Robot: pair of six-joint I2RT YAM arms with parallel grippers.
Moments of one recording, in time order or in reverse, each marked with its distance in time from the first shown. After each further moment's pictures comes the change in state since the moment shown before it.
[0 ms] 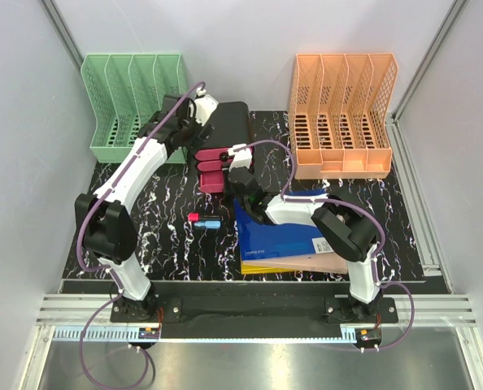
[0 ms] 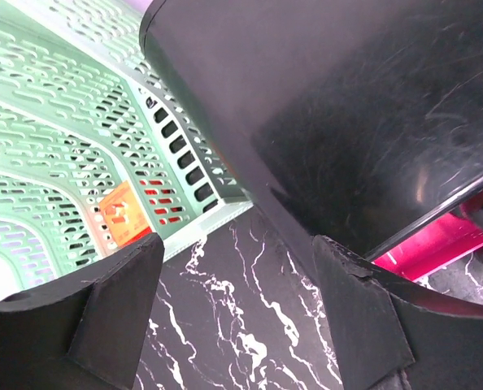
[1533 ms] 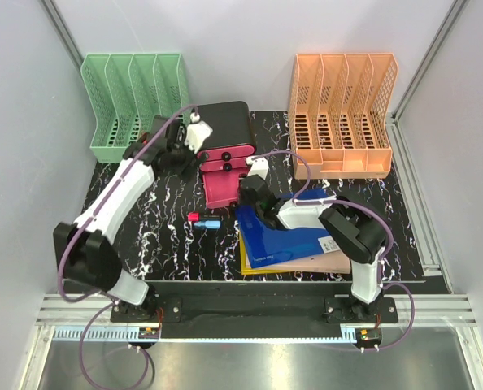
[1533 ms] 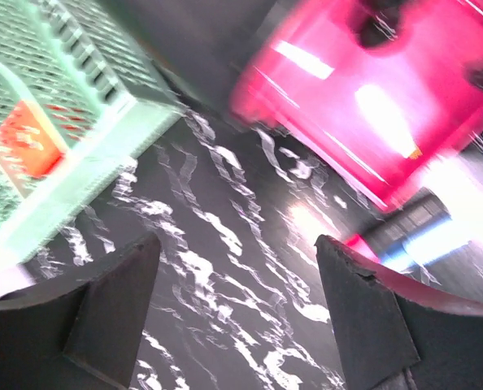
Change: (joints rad) left arm 0.004 -0.218 -0.219 -0.158 0.106 -0.007; right arm -0.047 -0.065 -0.172 -0.085 -0.048 0.172
